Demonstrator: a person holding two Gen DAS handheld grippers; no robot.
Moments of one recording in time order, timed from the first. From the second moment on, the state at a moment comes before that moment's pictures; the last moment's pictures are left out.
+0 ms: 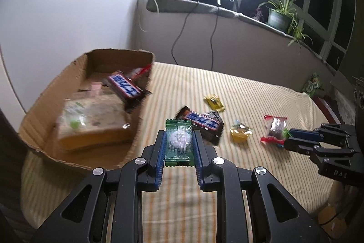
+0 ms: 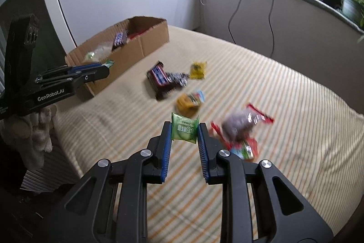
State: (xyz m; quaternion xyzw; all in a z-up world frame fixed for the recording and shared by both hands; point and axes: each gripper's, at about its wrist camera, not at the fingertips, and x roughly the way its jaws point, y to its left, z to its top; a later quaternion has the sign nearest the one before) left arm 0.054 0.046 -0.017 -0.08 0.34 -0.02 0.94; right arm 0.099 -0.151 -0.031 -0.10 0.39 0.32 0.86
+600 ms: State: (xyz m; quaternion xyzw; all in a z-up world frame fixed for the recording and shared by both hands) left arm 0.045 0.126 -0.010 -0.10 0.32 0.06 0.94; right arm 0.127 -0.034 0.014 -0.13 0.34 0.41 0.84
